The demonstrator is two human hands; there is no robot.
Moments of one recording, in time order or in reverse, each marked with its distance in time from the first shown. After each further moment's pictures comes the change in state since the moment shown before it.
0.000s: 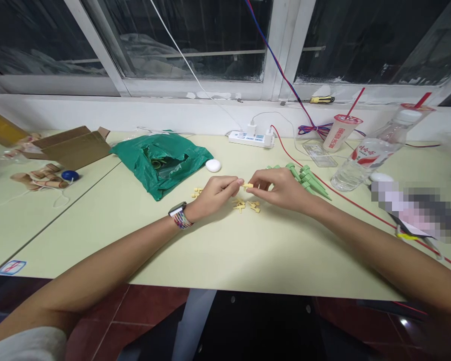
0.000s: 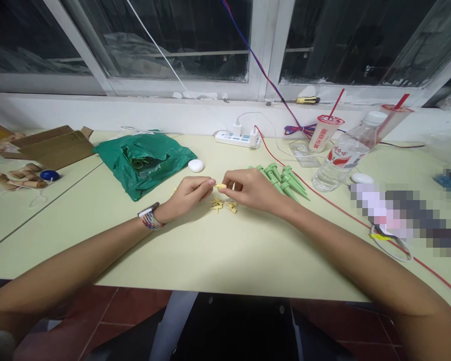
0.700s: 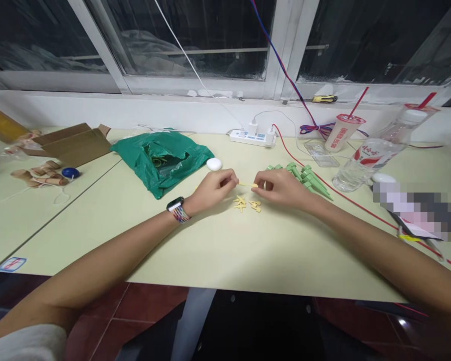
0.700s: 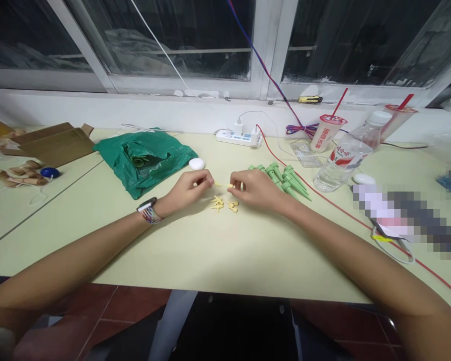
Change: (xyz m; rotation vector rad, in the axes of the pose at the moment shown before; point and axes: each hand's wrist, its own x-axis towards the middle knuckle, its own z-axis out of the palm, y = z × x) left_hand 0.003 -0.018 -0.009 0.203 -0.016 -0.040; right_hand -0.001 0.017 -0.001 -0.204 -0.126 0.169
